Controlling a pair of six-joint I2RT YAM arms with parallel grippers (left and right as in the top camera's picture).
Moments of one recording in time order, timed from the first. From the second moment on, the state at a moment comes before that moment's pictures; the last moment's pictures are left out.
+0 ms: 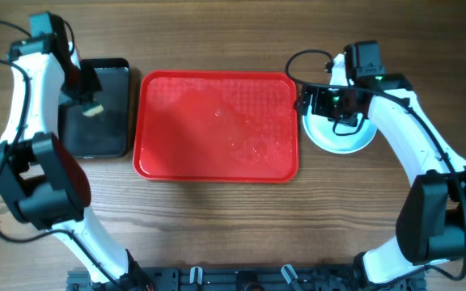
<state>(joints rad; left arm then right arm) 0.23 2.03 1.70 -1.04 -0.06 -0.14 0.10 1.74 1.25 -0.75 -0.29 0.27</state>
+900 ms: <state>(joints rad) 0.19 1.63 1.85 -1.19 0.10 -0.10 0.11 1.45 1.56 -1.01 -0.16 0.25</state>
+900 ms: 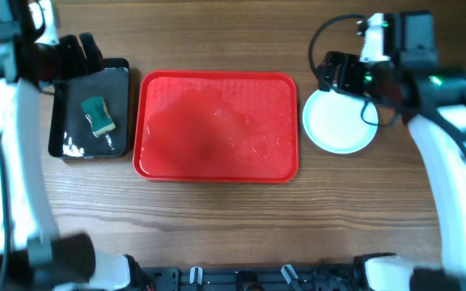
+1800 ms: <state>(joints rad) 0.19 1.56 1.85 -1.19 0.13 -0.10 0.10 0.91 1.41 -0.77 -0.07 0.23</state>
